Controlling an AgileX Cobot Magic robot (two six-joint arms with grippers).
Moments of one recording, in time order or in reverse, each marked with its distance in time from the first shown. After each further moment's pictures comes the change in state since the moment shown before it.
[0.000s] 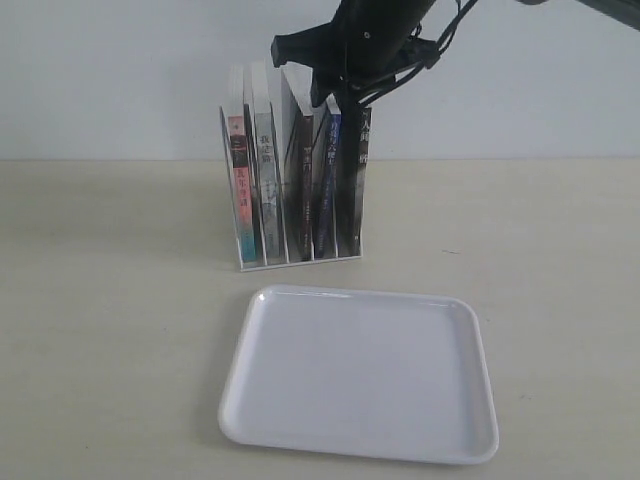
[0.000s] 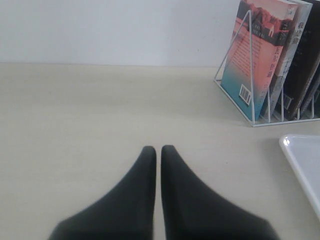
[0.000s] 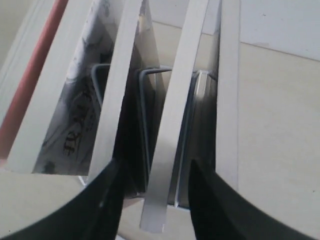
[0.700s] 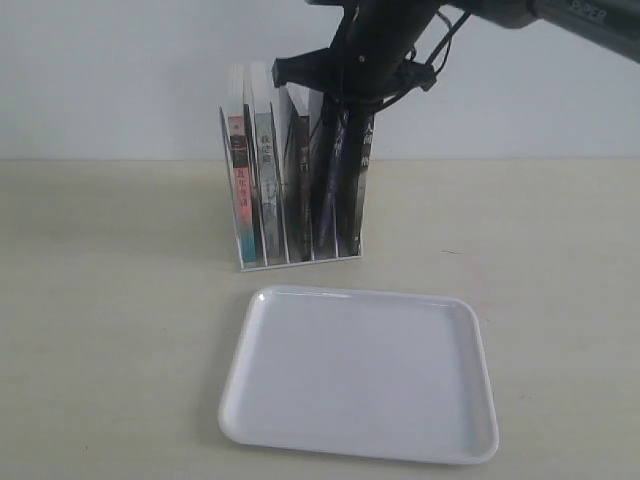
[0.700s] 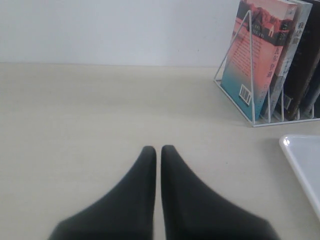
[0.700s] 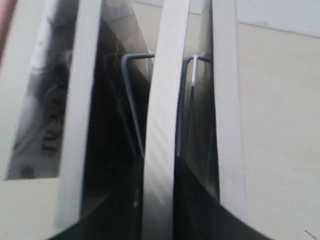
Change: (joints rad) left arm 0.000 0.000 0.000 0.000 0.000 0.000; right arm 0.000 0.014 0.008 -0.019 -0.001 0.053
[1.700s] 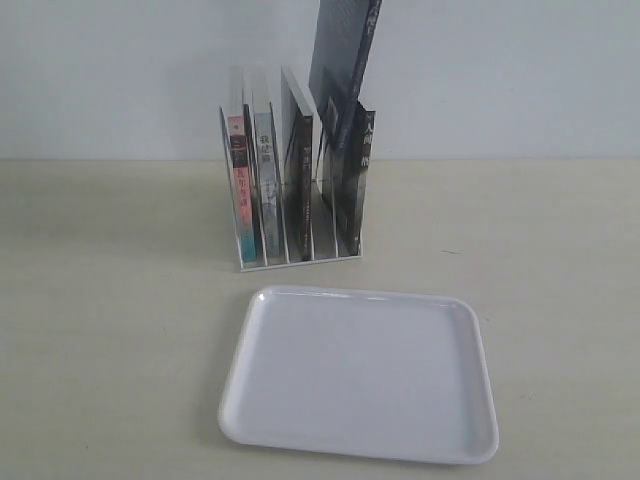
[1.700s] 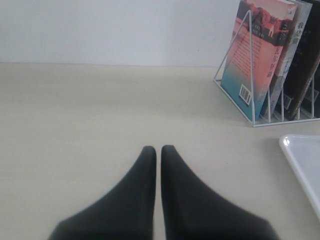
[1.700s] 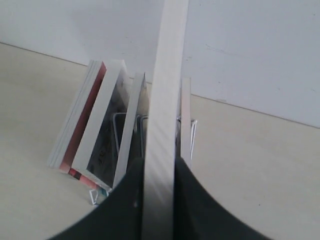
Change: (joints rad) left arm 0.000 0.000 0.000 0.000 0.000 0.000; right arm 0.000 -0.256 -0.006 -0.075 0.047 -0.017
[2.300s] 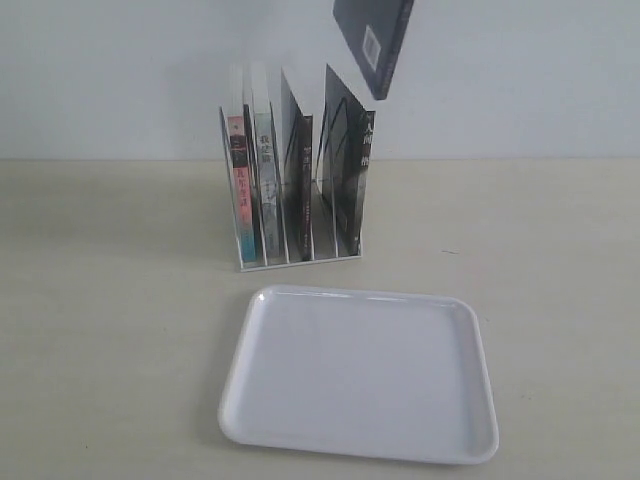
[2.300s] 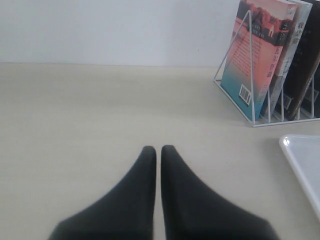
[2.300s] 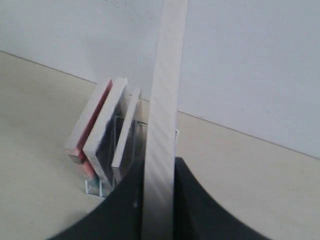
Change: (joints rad) left arm 0.000 0.000 0.000 0.000 0.000 0.000; right arm 0.000 -0.205 0.000 -0.042 0.126 -0.072
